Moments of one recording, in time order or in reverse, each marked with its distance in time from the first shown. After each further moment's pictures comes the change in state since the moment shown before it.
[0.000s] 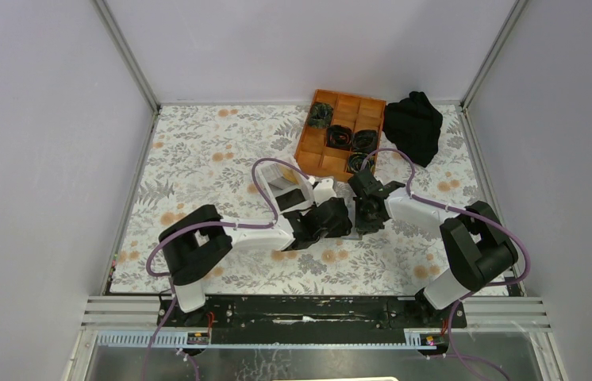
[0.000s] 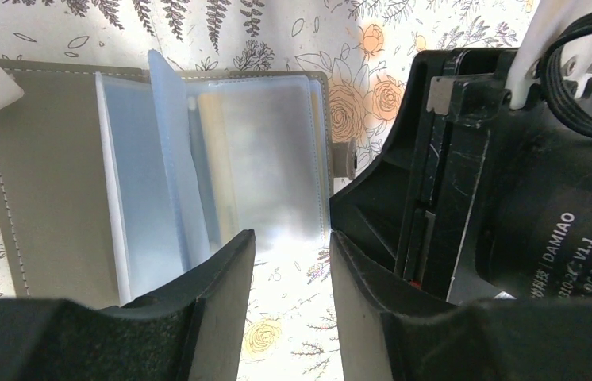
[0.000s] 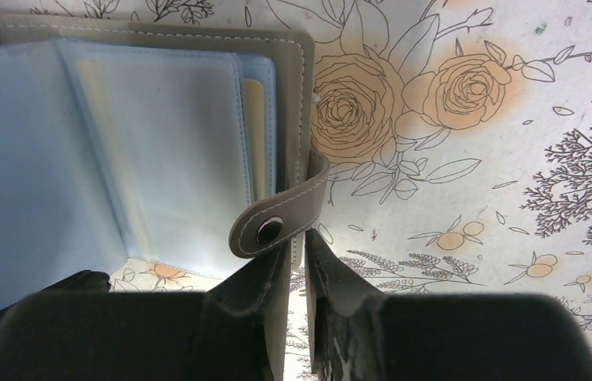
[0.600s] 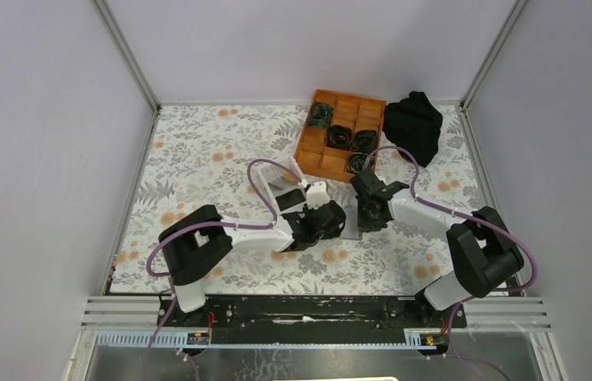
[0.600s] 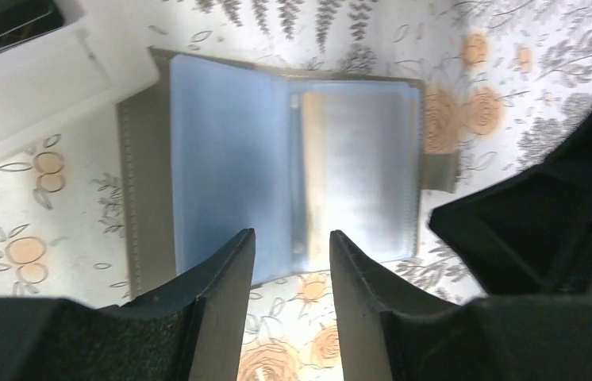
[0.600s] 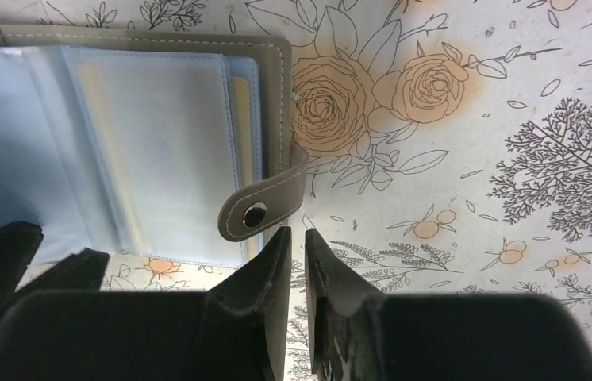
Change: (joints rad) left arm 0.000 0.000 -0.009 -0.103 -0.103 -0.009; right arm -0.002 -0.042 -0.005 -0.014 0.040 0.000
